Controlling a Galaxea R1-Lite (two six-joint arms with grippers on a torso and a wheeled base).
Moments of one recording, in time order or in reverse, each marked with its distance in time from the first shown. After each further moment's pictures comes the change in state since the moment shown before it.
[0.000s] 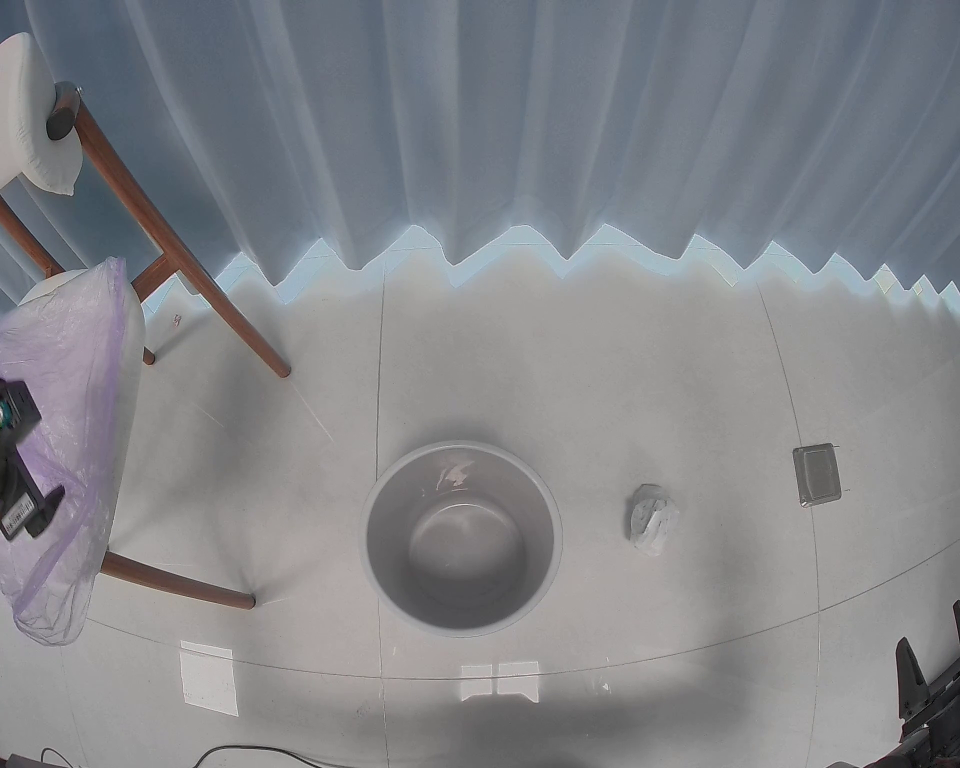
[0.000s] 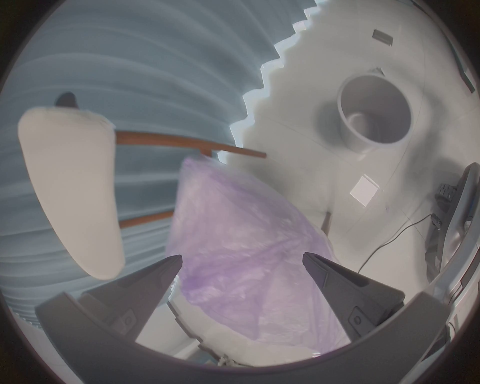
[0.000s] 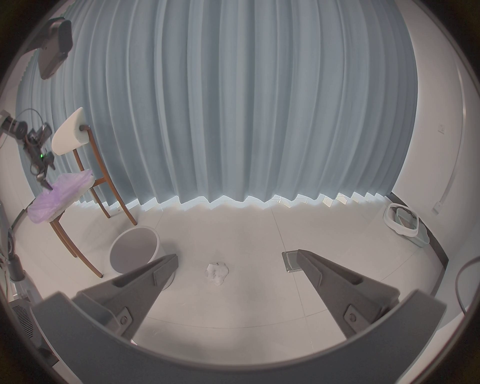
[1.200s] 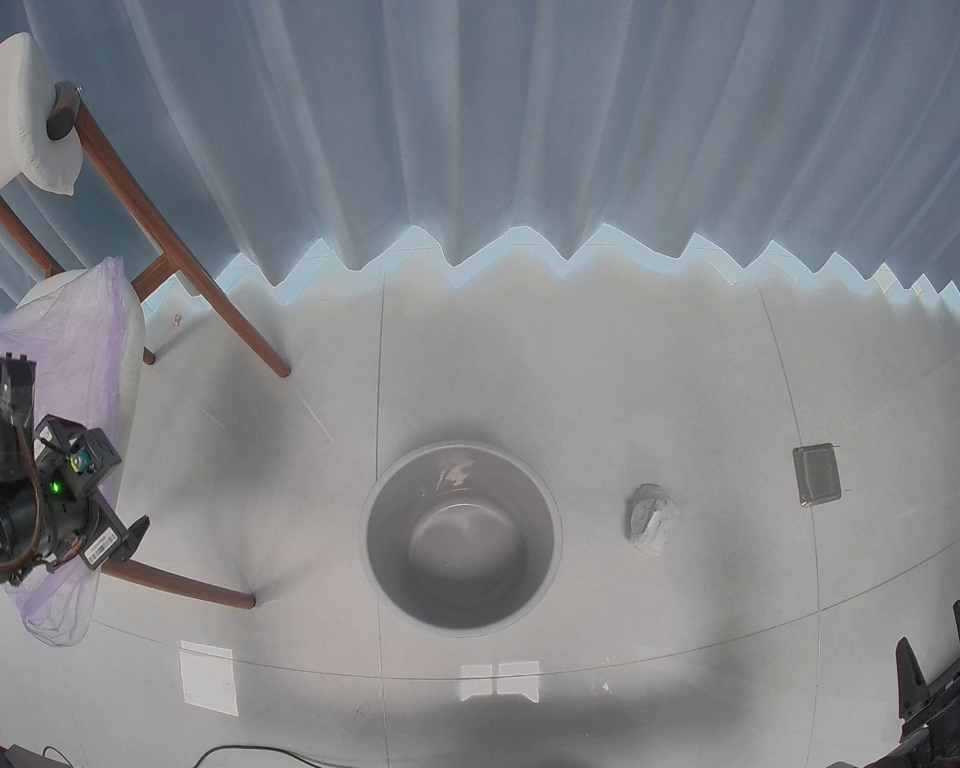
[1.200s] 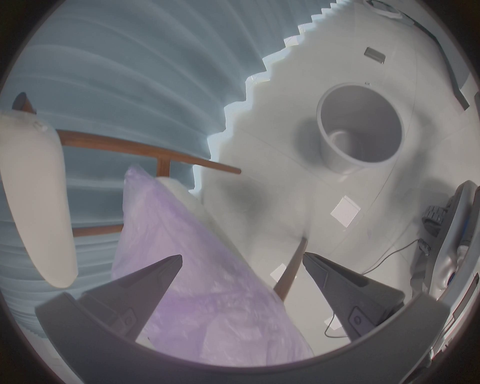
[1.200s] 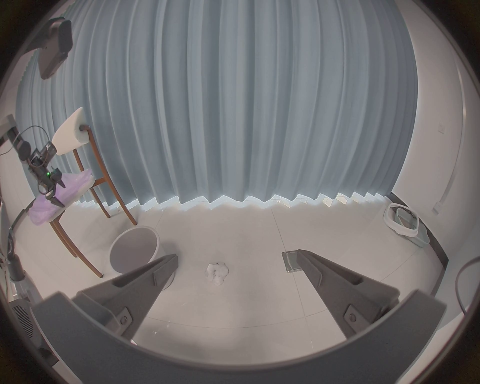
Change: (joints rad) left arm -0.017 0.117 0.280 -0.381 -0.167 -0.084; right arm 0.000 0.000 0.000 0.000 0.000 0.000
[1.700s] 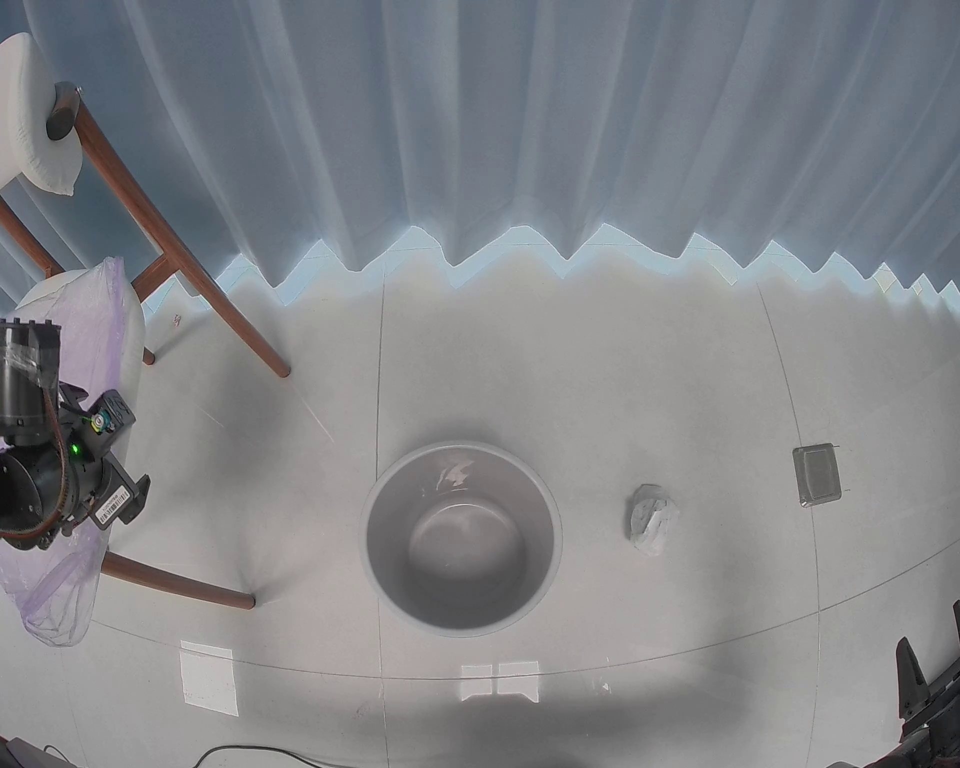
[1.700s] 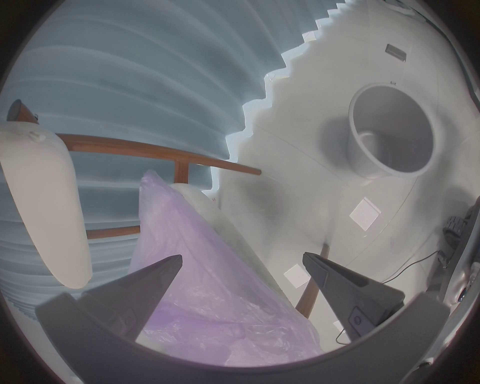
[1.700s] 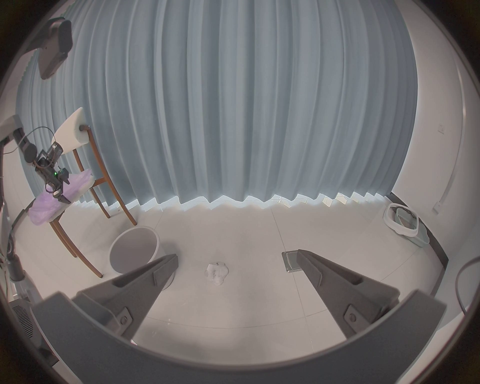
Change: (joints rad) left arm 0.007 0.110 -0.056 -0.126 0.100 0.020; right arm 0.000 0.000 0.000 0.000 0.000 0.000
